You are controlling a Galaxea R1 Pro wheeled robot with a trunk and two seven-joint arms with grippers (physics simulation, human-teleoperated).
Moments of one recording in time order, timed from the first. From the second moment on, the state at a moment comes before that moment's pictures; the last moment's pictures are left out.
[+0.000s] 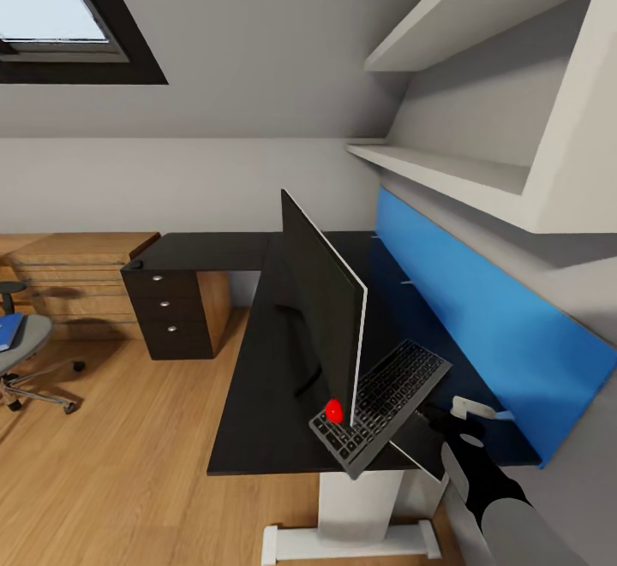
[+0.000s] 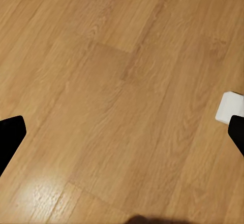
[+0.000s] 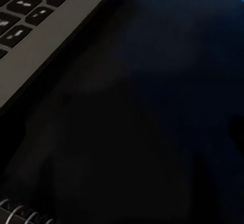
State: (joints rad) left arm -0.04 0.00 -0.08 -0.65 0.34 -0.17 0.41; right arm -0.63 -0.03 -0.29 -0.50 0.03 -0.01 -0.19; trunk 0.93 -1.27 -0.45
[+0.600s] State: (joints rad) left arm -0.04 0.00 -0.08 -0.65 0.34 -0.17 0.41; right arm -0.63 -0.02 -0.30 -0.61 0.02 0.00 -0.19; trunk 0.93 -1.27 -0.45
